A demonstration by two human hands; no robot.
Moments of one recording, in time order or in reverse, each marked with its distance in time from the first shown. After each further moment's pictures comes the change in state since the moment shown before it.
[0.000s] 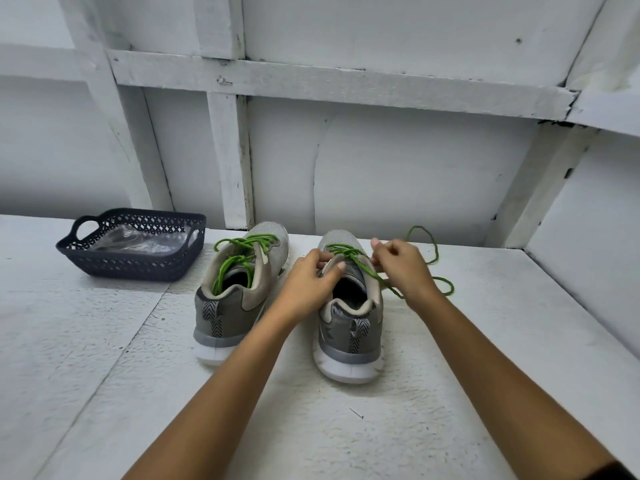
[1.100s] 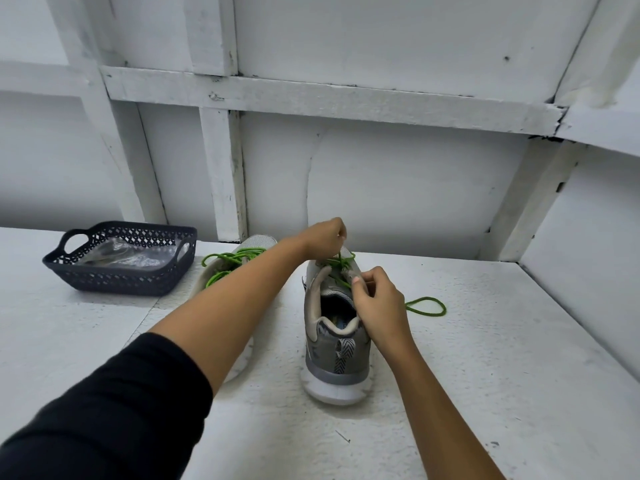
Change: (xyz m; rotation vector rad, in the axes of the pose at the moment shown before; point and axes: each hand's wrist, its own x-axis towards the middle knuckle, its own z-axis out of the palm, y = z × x) left_hand 0.109 0.041 0.000 0.559 -0.325 0.087; right_hand -0.039 0.004 0.017 -0.147 0.077 -0.147
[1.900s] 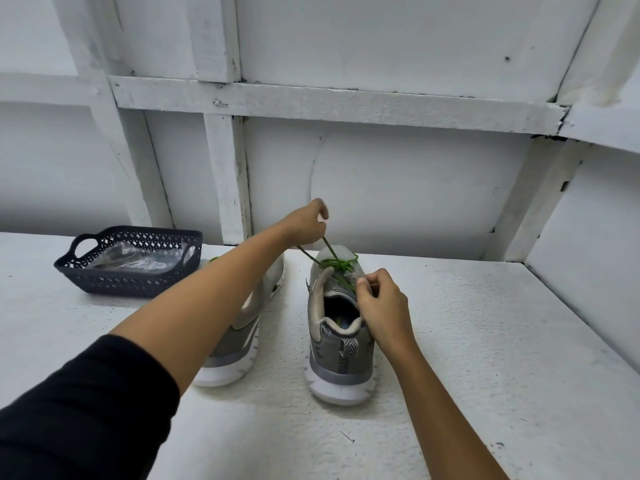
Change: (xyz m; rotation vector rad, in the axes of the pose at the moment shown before) left_hand -0.016 -0.005 -0.037 -0.044 0.127 -0.043; right_hand -0.002 -0.001 0.000 0.020 0.020 0.028
